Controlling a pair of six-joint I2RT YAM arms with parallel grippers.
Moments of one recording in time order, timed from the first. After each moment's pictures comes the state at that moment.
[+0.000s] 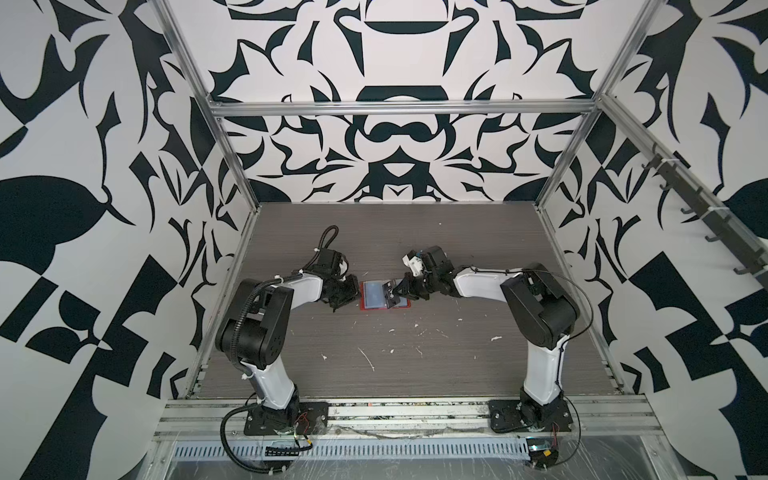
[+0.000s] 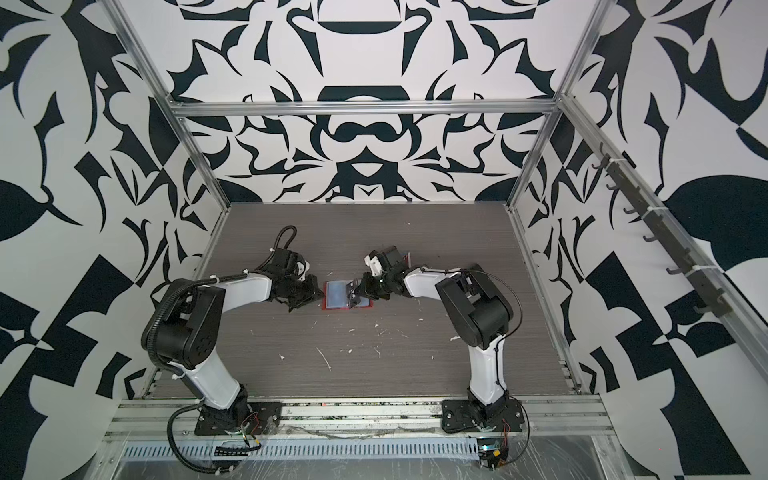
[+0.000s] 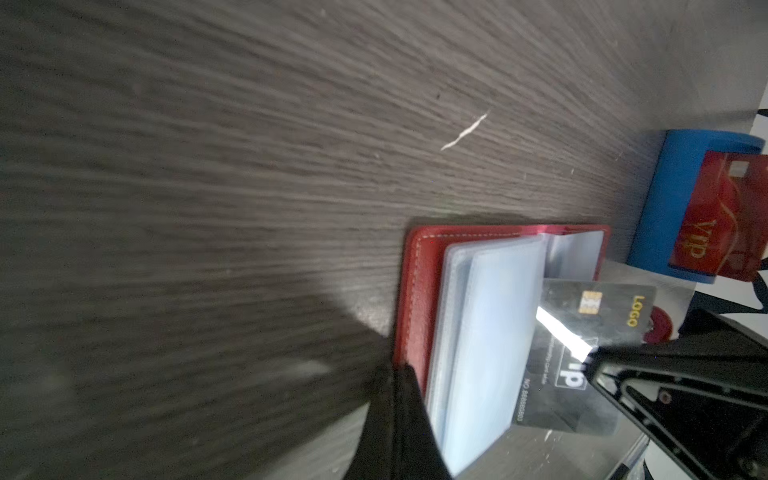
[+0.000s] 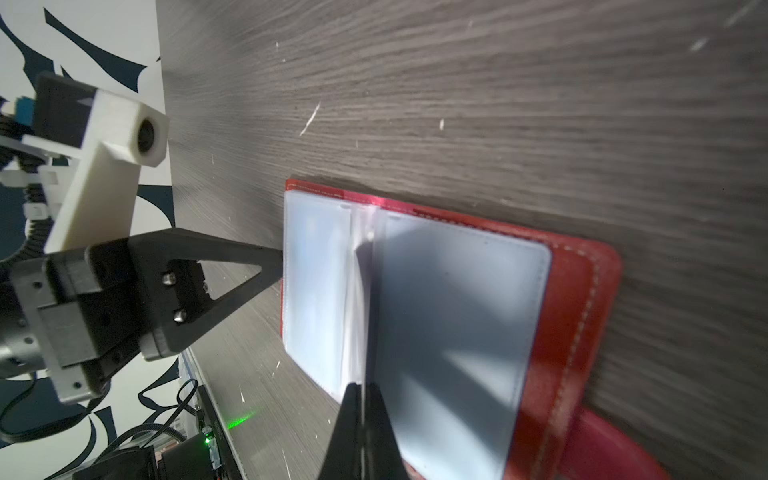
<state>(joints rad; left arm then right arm) -0.31 1.74 0.86 -0.22 0.42 -0.61 0.58 1.95 1.09 0.00 -0.58 0.72</state>
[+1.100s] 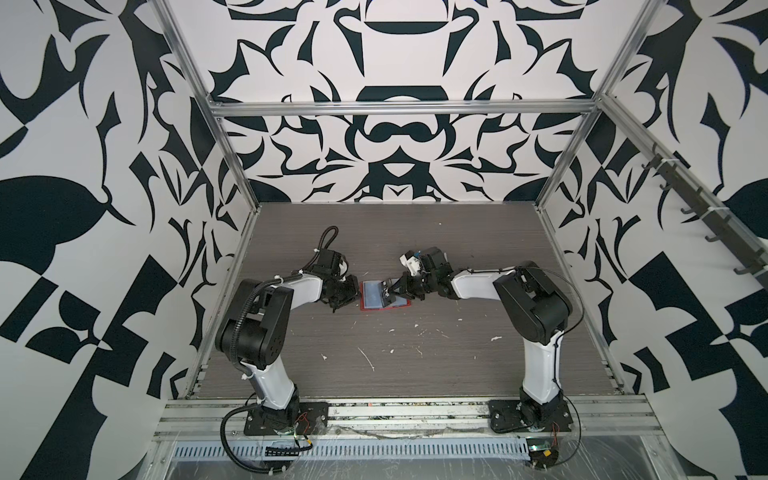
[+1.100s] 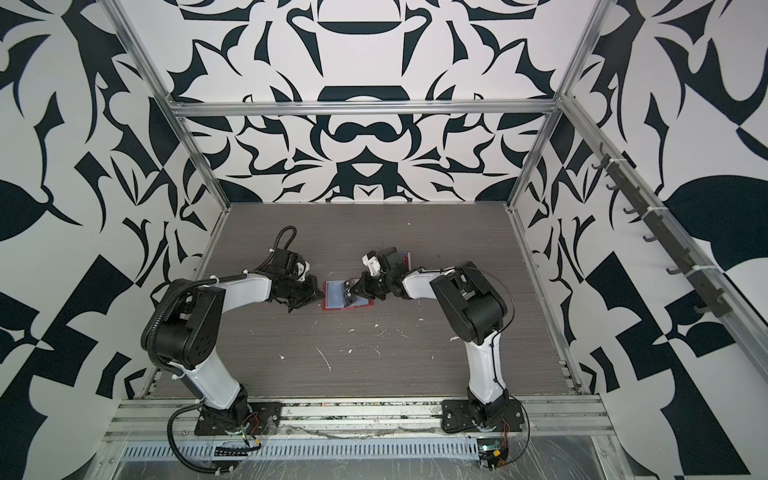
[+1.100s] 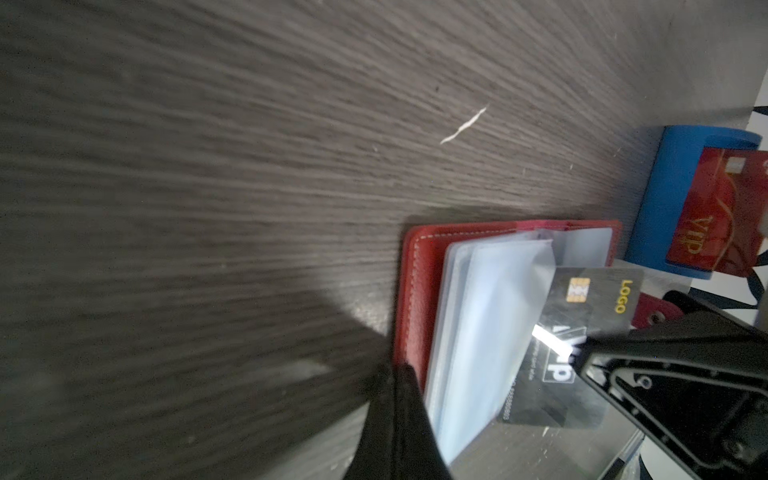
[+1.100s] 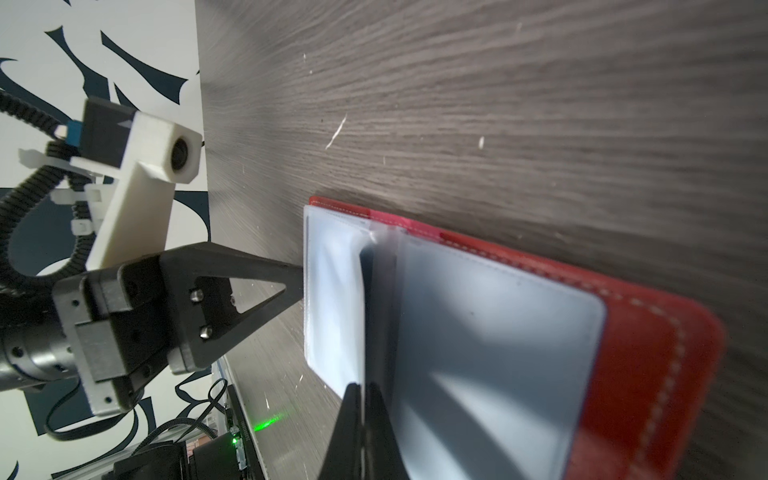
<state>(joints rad) -0.31 1.73 0.86 -0.22 0.44 -0.61 0.58 2.00 1.08 0.15 -0.66 0.79</state>
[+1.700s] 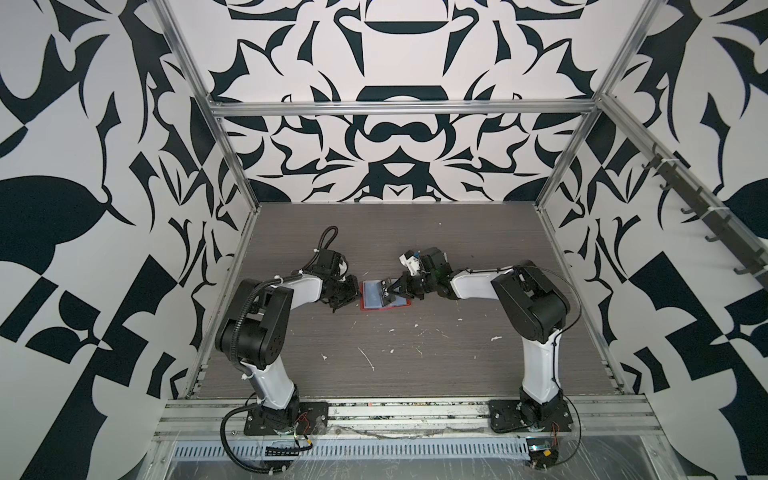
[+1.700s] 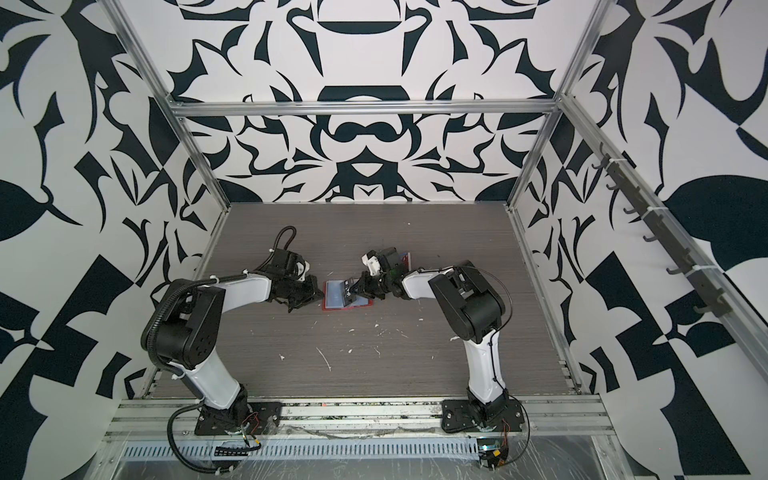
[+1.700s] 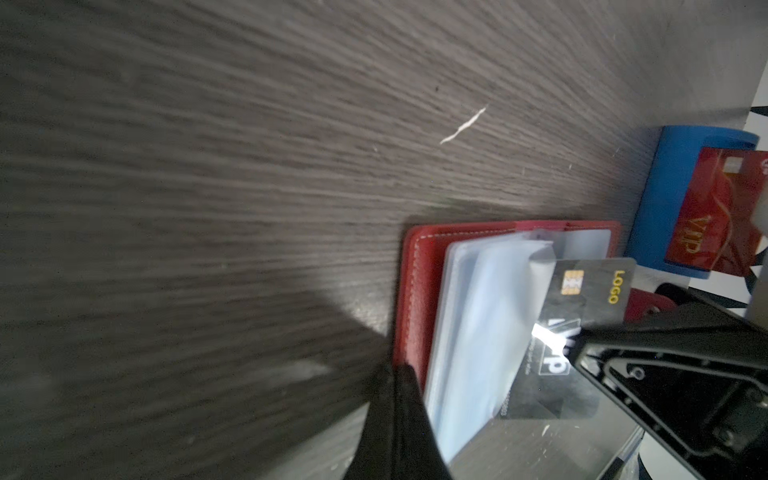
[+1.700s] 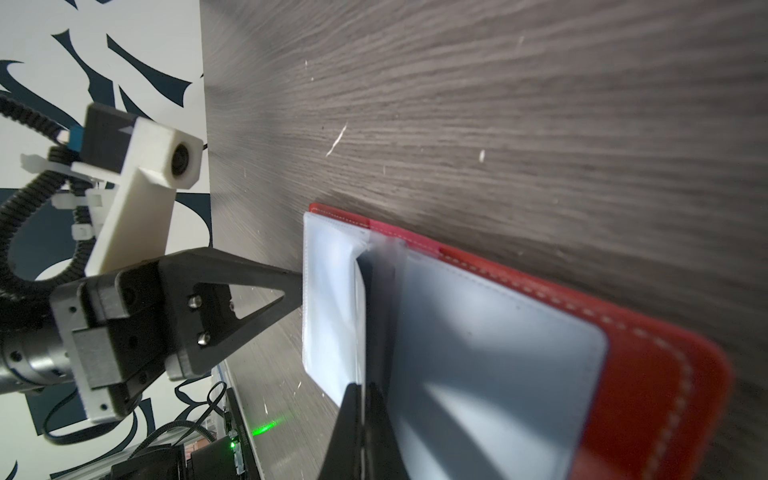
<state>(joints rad) -0.31 1.73 0.85 -0.21 0.44 -0.61 0.58 2.02 1.08 0.18 -0.66 0.79</state>
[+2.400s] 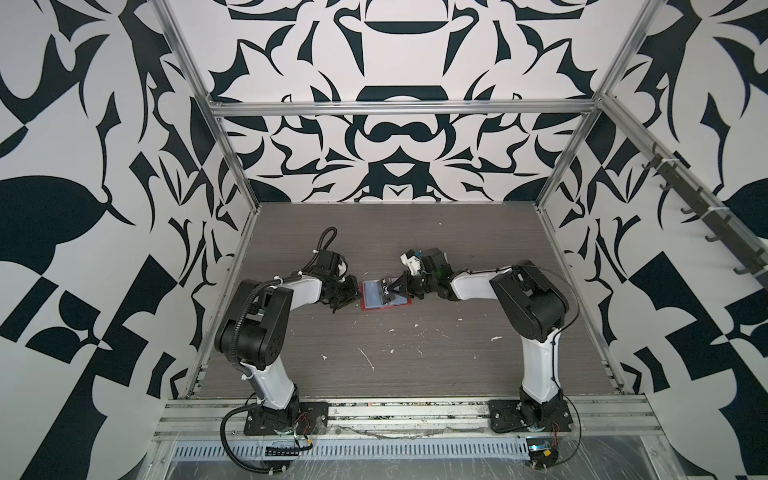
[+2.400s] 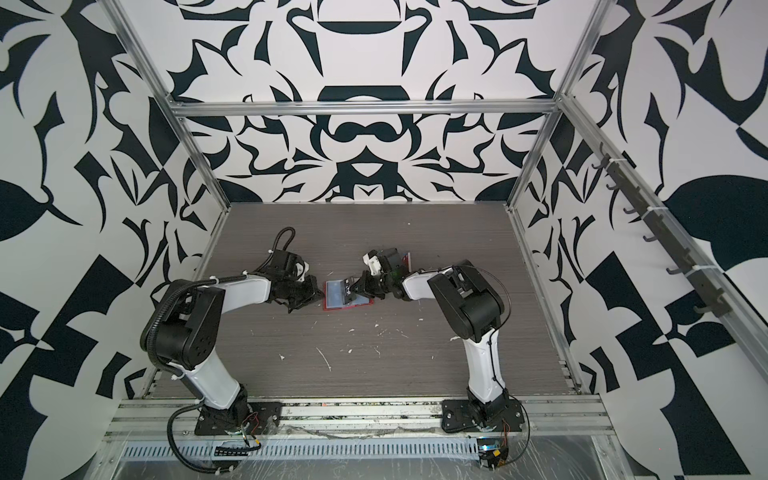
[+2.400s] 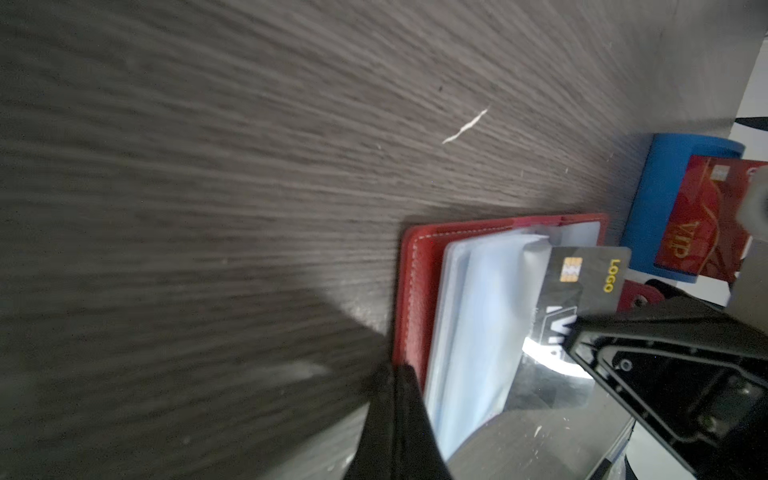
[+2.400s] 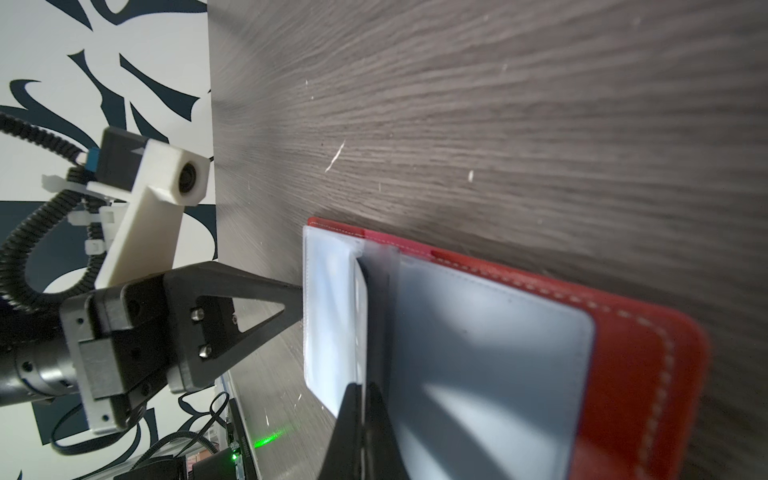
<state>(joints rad) -0.30 1.73 0.83 -0.18 0.45 -0.66 0.57 2.03 1.06 0.25 -0.65 0.82</state>
